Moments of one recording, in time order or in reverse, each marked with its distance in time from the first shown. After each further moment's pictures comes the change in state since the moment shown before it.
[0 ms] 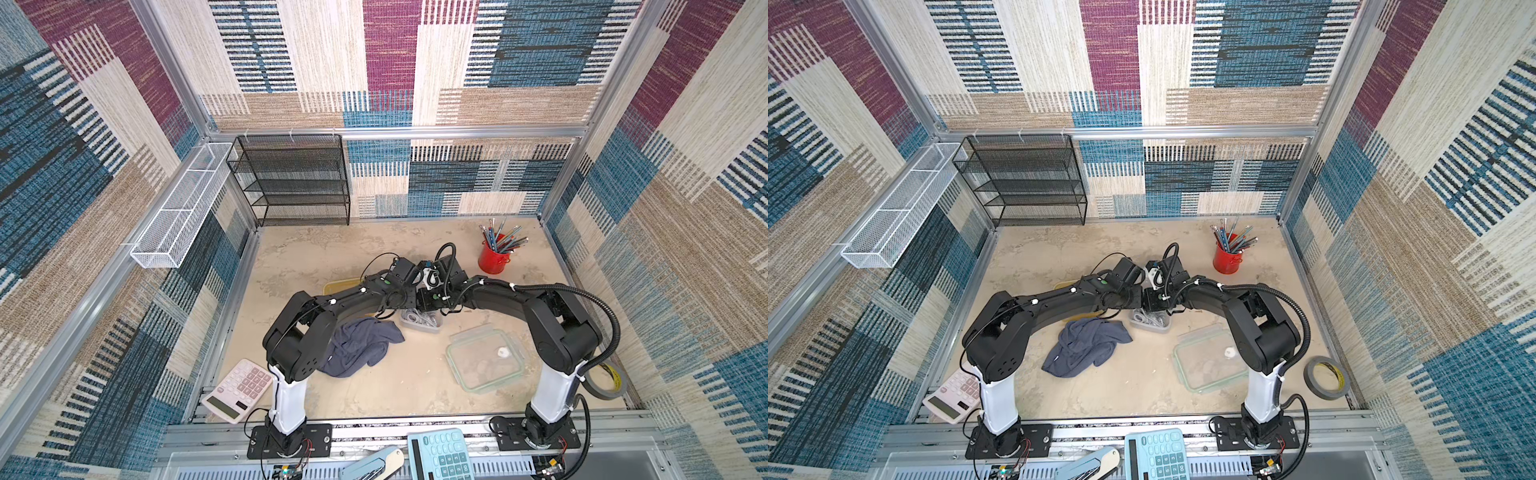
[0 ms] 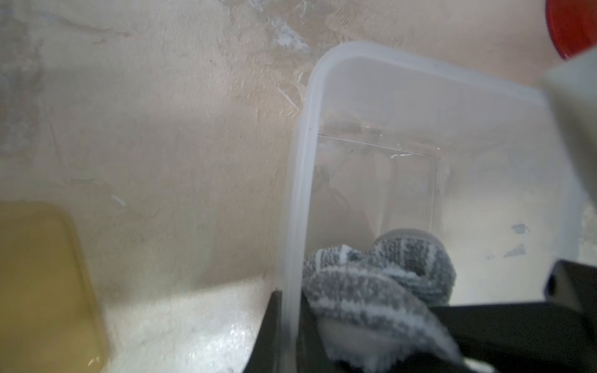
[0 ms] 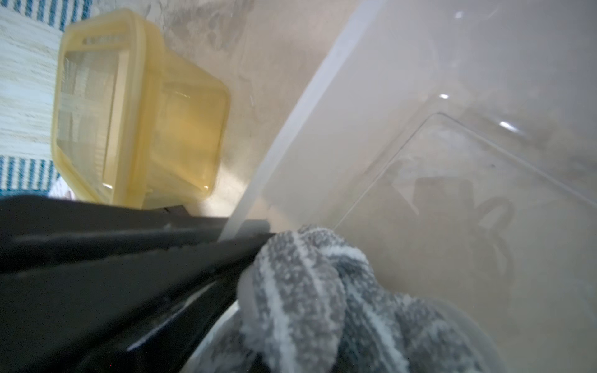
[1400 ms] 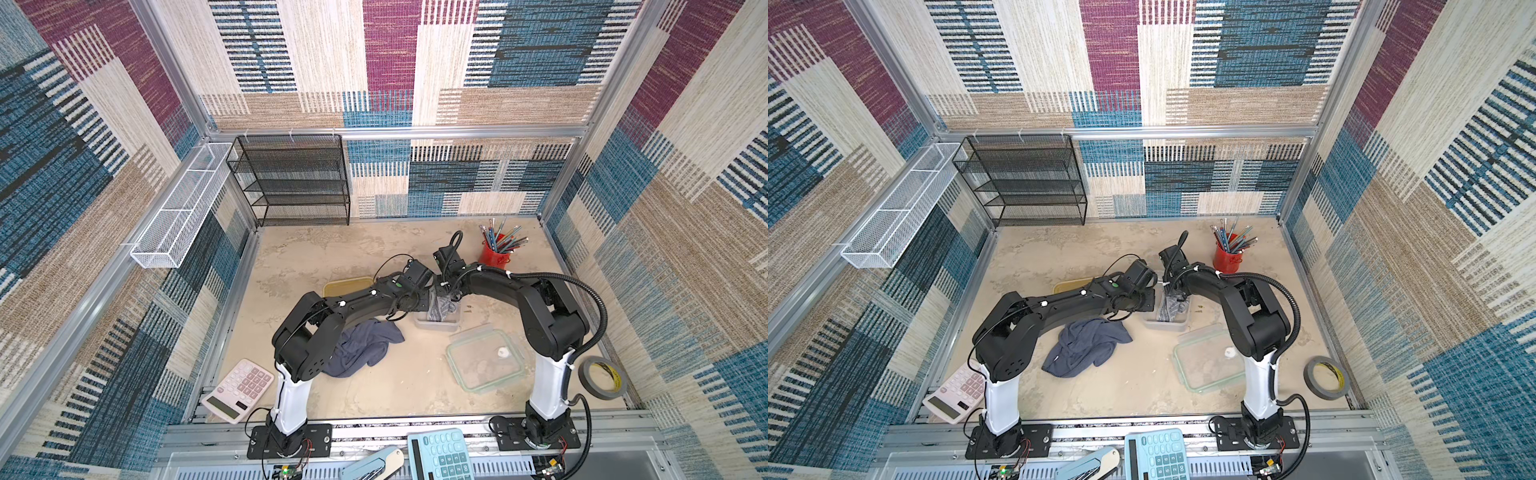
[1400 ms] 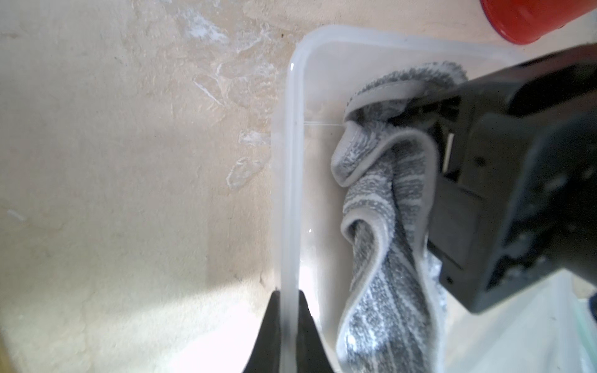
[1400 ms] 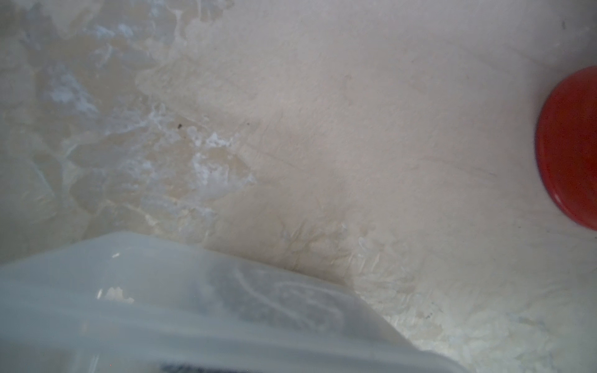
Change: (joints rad) left arm -0.051 0.042 0.079 -0.030 0.006 0.022; right arm -0.070 0.104 0.174 -0.217 0.720 -0.158
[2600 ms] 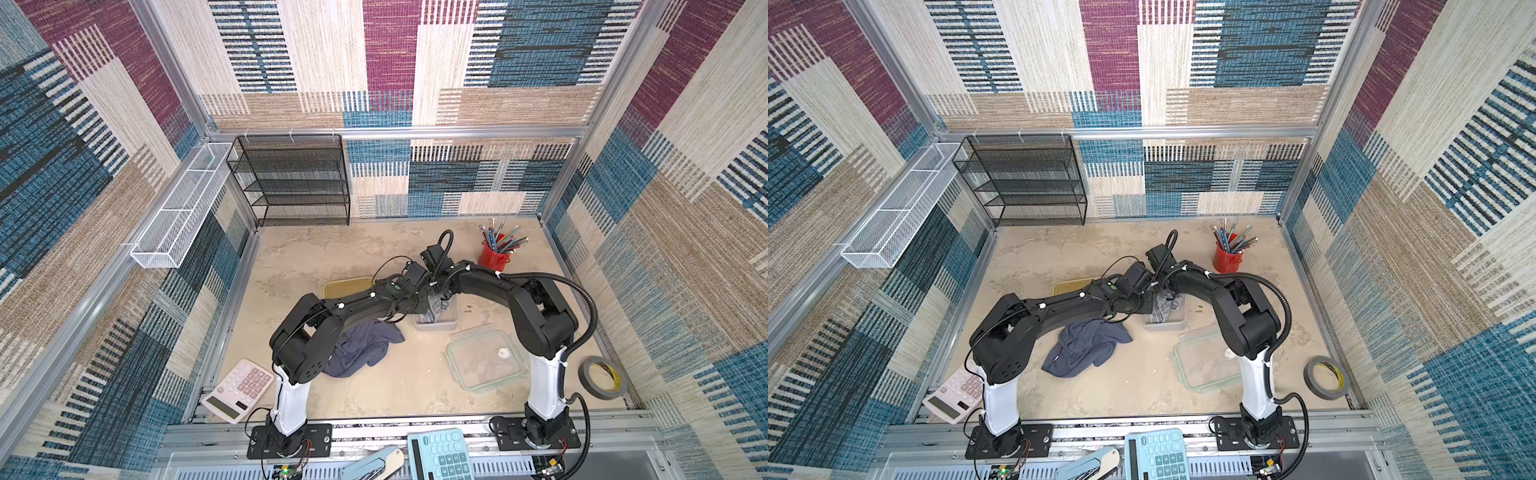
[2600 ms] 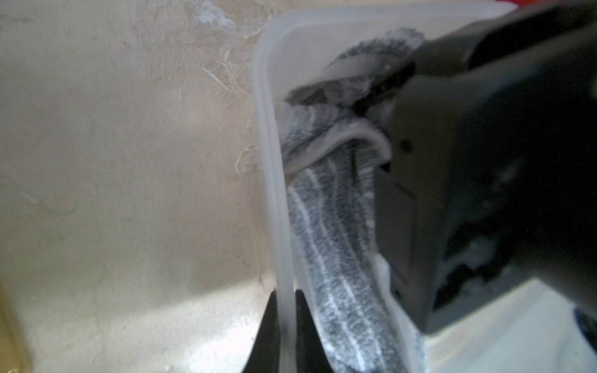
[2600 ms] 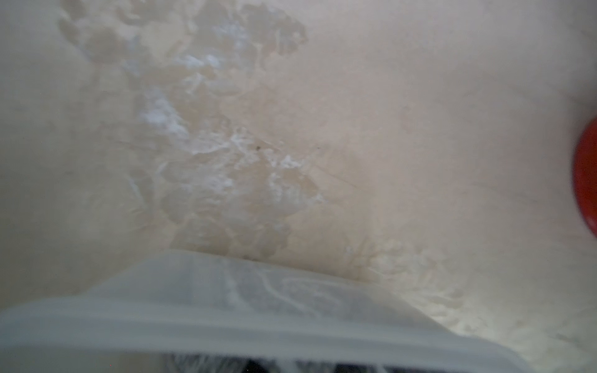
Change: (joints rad) left arm -0.031 -0.017 -0.039 0.024 0.005 -0.003; right arm 0.088 0.028 0.068 0.018 -0.024 0.067
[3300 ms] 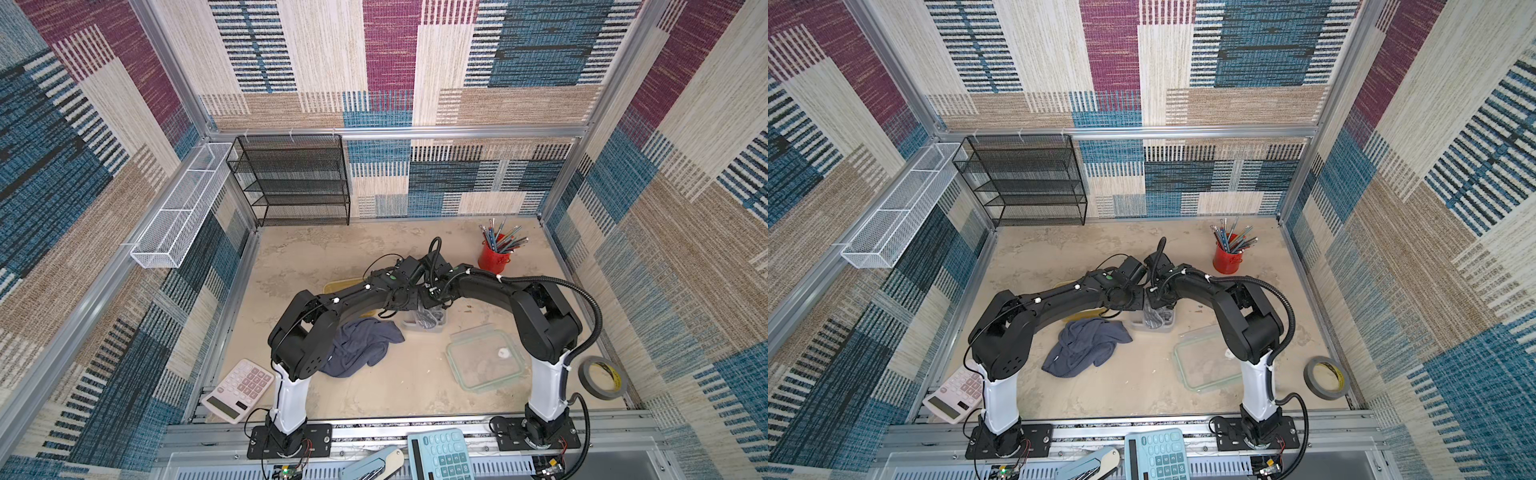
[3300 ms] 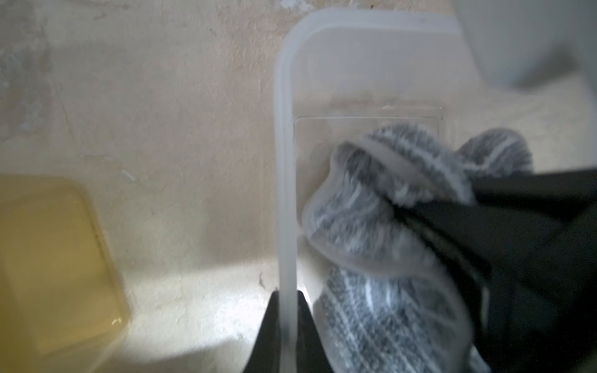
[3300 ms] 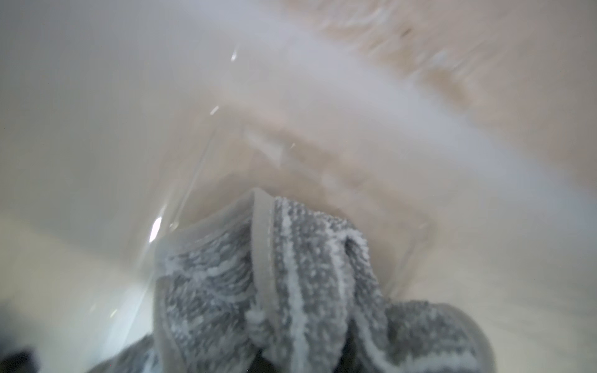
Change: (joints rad) left arm 0.064 0.003 0.056 -0.166 -0.035 0.008; right arm 0.016 0.008 0.006 -0.156 -0.108 -0.120
